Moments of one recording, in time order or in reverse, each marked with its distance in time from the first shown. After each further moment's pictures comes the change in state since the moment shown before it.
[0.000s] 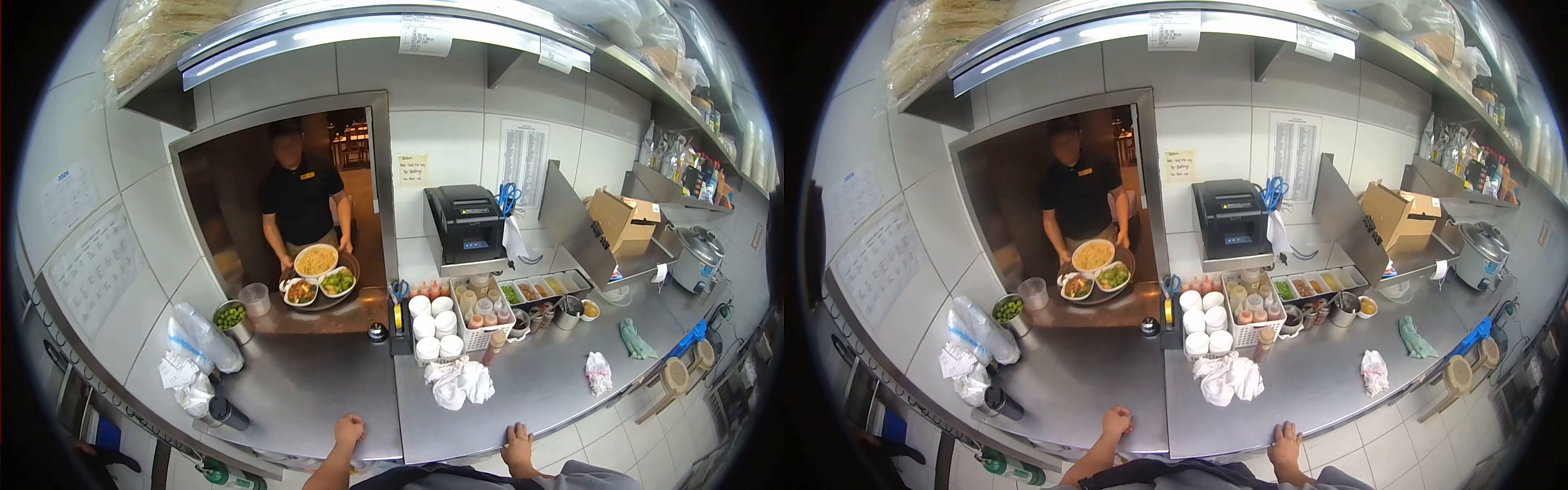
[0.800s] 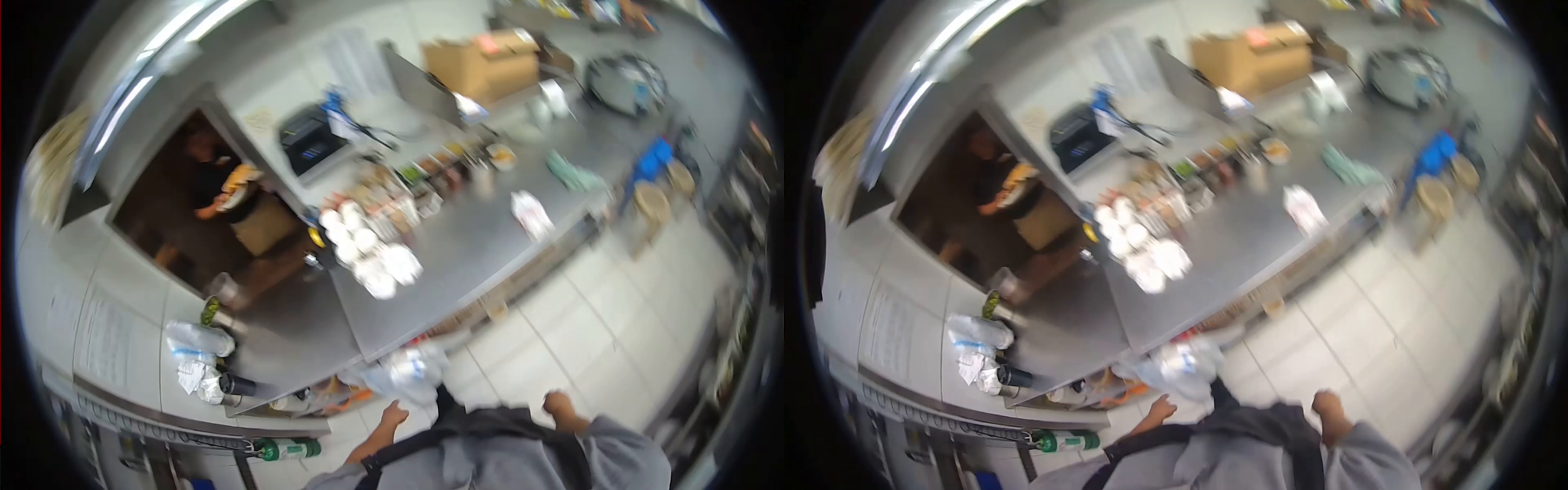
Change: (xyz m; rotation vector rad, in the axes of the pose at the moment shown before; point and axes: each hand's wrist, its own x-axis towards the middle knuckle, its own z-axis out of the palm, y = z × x) left_hand -0.174 -0.216 0.134 1.037 -0.566 0.241; right_hand -0.335 0.207 0.074 0.055 -0.708 0.399
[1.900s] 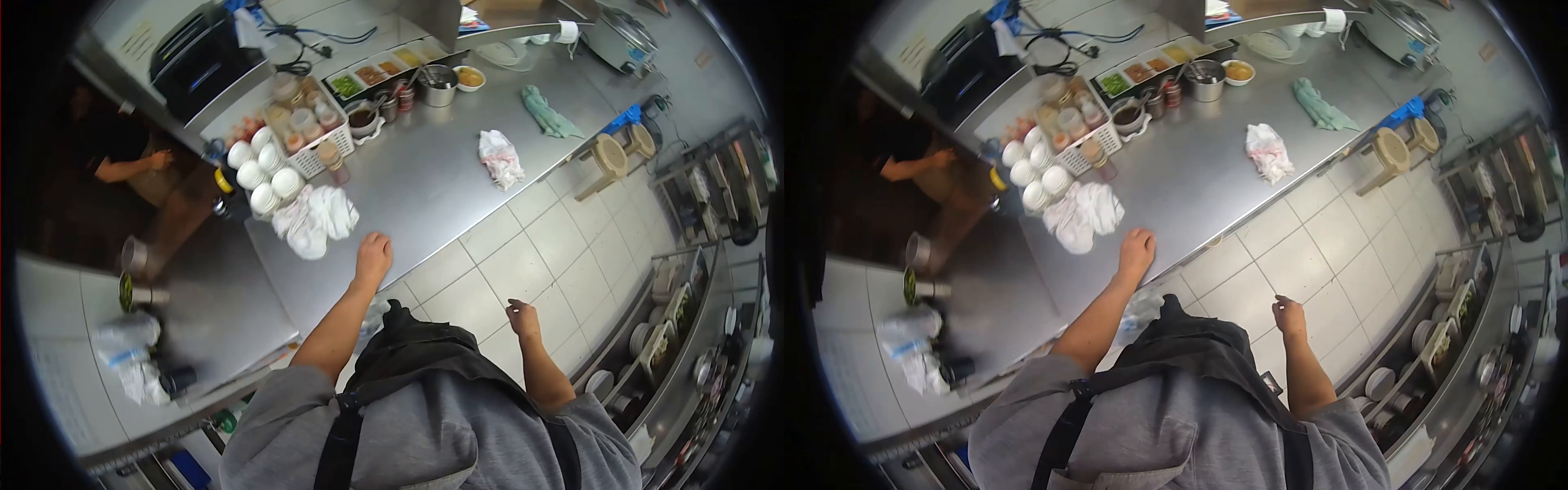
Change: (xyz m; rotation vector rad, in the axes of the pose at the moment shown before) left_hand 0.137 0.297 -0.255 -0.330 0.795 0.786; right_hand 0.026 -0.055 -0.199 0.589 0.488 0.155
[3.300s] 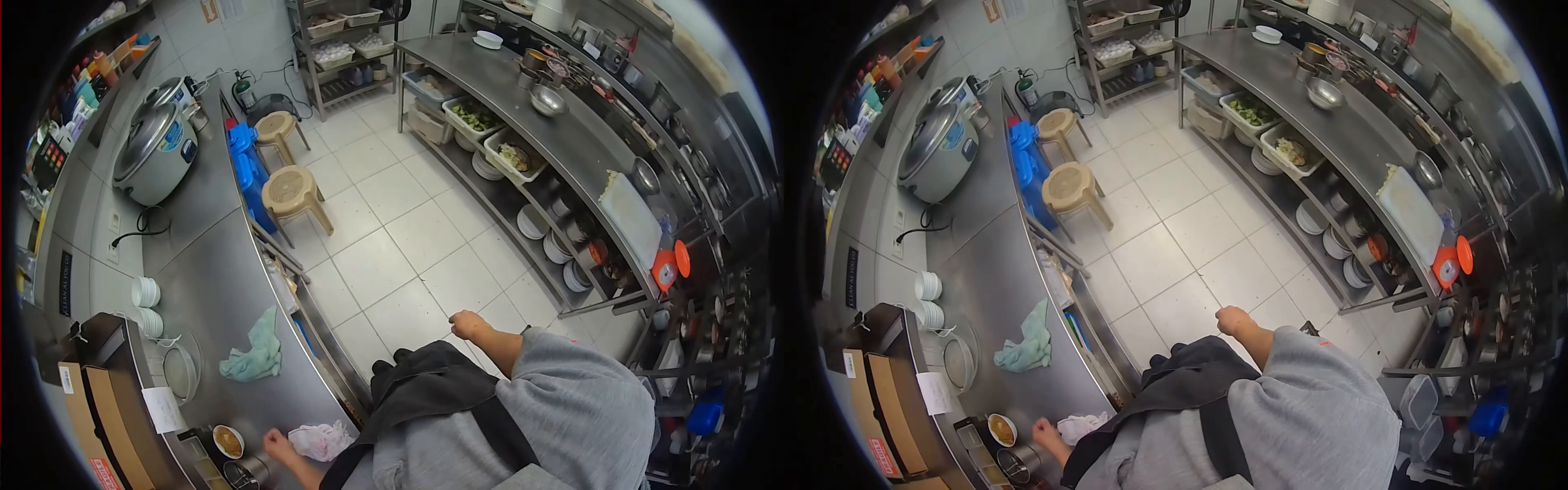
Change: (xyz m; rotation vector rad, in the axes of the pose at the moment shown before) left_hand 0.368 0.049 0.308 -0.114 -0.430 -0.189; right_hand 0.128 0.174 -0.163 0.171 0.033 0.851
